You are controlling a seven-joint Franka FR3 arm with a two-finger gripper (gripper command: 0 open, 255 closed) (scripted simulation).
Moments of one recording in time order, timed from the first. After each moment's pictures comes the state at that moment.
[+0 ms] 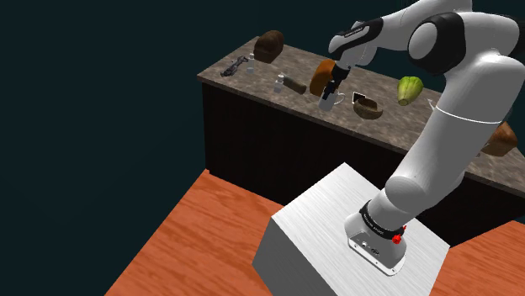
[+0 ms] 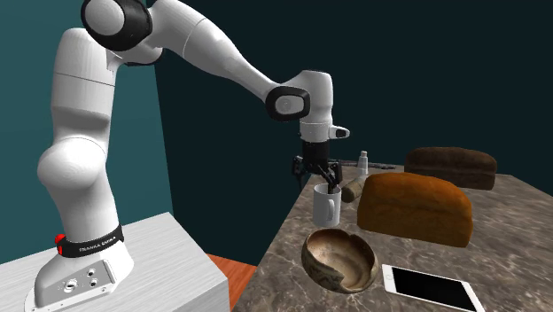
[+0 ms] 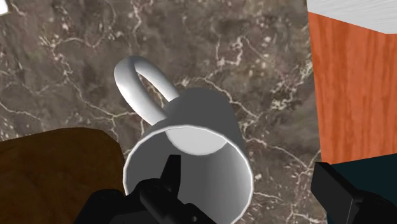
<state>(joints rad) -0.16 0.25 -0.44 -1.97 0.19 2.24 -0.93</state>
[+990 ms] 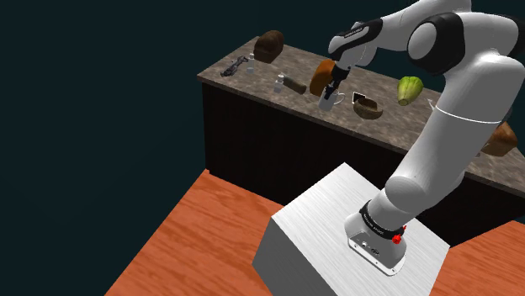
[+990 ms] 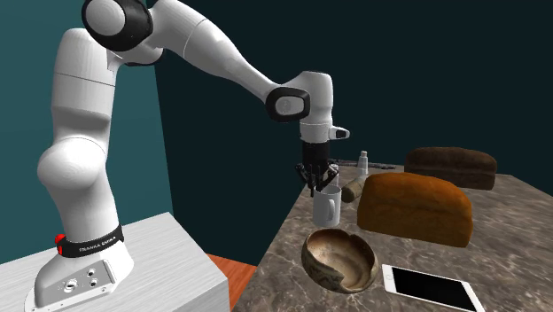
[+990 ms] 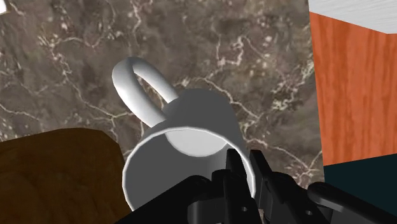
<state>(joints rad) -0.16 0.25 -0.44 -1.97 0.19 2.24 -0.93</state>
